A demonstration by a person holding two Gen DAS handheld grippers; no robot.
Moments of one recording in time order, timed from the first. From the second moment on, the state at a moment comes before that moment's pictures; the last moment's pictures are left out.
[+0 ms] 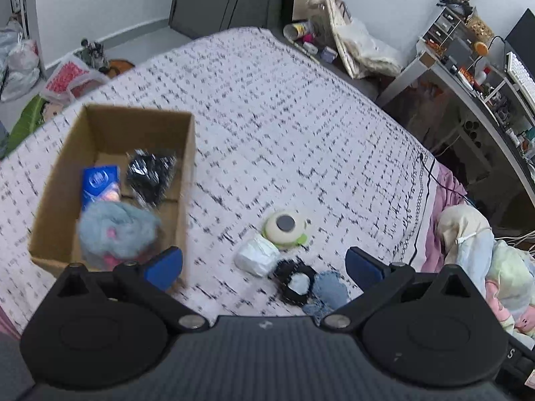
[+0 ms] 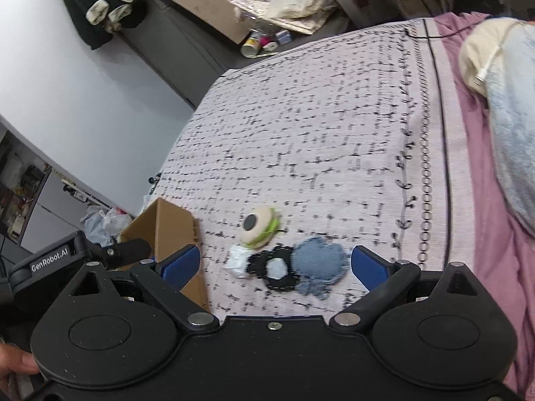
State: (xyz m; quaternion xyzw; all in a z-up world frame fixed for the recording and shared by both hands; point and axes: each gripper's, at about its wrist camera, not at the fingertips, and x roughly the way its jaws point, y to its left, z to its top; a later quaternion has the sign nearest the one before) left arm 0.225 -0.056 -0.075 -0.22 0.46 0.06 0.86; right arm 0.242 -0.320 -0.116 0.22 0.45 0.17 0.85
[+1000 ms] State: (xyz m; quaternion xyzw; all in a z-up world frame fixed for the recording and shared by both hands) left arm 0.253 -0.106 -0.174 -0.31 0.49 0.11 0.81; right arm 0.274 -0.352 -0.201 0.29 0.52 0.16 0.79
